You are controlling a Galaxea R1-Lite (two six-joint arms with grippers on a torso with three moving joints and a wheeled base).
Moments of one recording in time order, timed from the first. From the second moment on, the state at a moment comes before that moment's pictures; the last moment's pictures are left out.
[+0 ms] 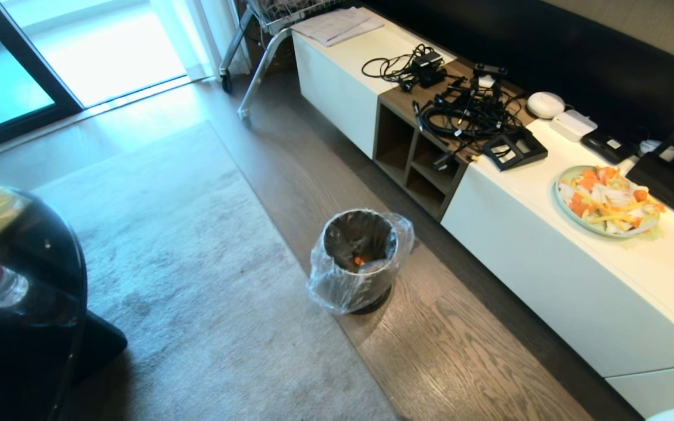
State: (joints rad) left arm 0.00 0.00 0.00 0.00 0.01 -0.09; right arm 0.01 0.00 0.00 0.00 0.05 -0.09
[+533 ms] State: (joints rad) left arm 0.00 0.00 0.00 0.00 0.01 -0.09; right arm 0.01 0.00 0.00 0.00 0.05 -0.09
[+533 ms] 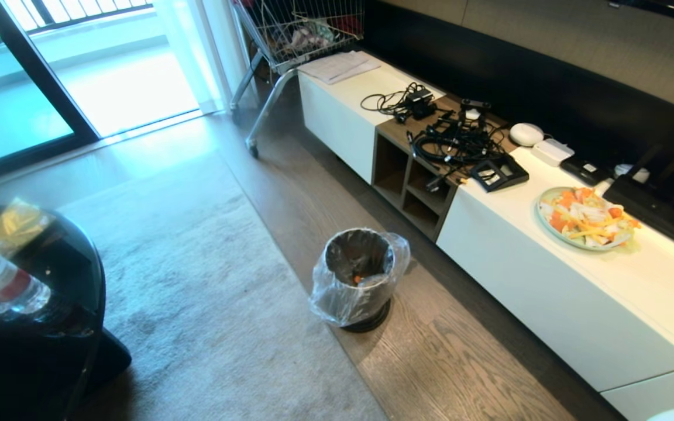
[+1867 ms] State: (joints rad) left arm 0.00 0.00 0.00 0.00 0.01 -0.09; right arm 0.01 0.00 0.00 0.00 0.05 -0.09
